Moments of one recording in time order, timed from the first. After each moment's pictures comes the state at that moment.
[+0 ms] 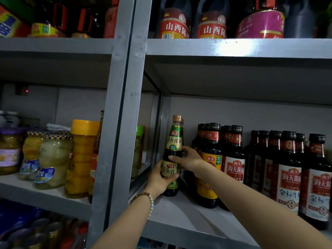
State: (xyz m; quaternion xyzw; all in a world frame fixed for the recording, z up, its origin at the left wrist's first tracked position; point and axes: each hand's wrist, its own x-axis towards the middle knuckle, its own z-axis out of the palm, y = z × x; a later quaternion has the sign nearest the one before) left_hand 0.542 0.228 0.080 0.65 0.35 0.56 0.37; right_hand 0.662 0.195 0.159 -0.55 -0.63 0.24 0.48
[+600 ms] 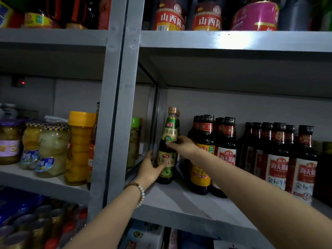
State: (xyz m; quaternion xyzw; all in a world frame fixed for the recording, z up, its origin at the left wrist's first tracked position) left_hand 0.528 0.211 0.083 0.63 0.37 0.56 0.38; right_hand 0.650 0.161 0.176 -0.58 -0.63 0.24 0.45
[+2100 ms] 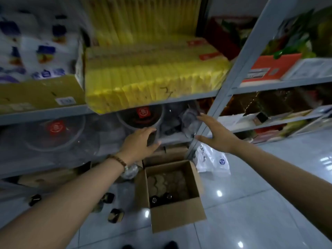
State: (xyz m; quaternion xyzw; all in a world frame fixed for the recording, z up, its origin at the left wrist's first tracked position) left_hand 1.011 -0.276 -0.354 0.92 0.30 0.05 0.26; right_hand 1.241 -0.439 -0.304 -0.80 -0.54 0.21 0.16
